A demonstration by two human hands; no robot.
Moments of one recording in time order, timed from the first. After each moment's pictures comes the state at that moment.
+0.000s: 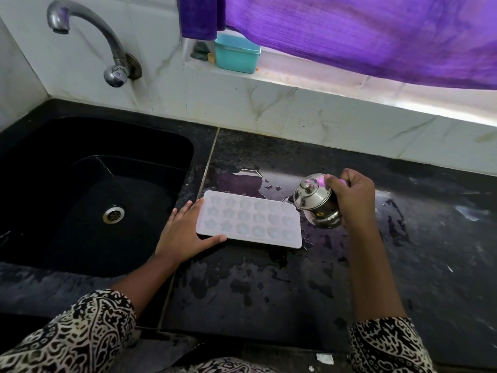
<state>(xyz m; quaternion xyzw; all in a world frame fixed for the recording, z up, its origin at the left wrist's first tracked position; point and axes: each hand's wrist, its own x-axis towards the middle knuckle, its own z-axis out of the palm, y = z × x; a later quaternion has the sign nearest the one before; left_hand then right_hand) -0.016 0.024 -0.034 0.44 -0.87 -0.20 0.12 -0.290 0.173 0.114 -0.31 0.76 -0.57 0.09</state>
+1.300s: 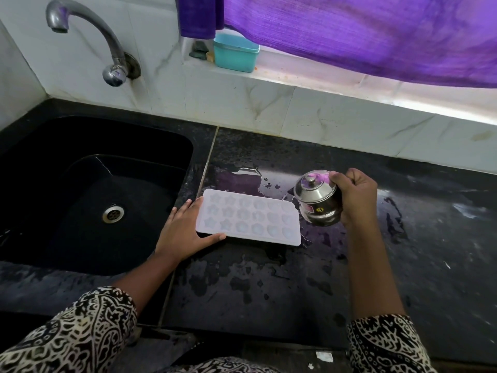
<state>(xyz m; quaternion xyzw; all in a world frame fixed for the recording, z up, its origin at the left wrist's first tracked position) -0.015 0.024 -0.034 0.43 -0.87 -0.21 0.12 -0.294 0.173 0.111 -0.25 0.71 -0.64 0.13</state>
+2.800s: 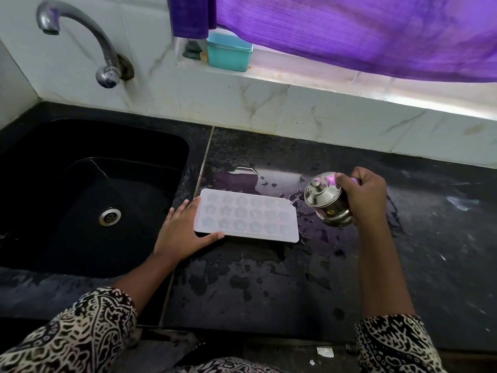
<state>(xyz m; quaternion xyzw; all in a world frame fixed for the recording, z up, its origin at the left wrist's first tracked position) -0.014 0.026 -0.032 0.43 -0.87 -0.21 0.12 -0.304 0.194 0.115 -0.29 0.77 -0.56 0.06</state>
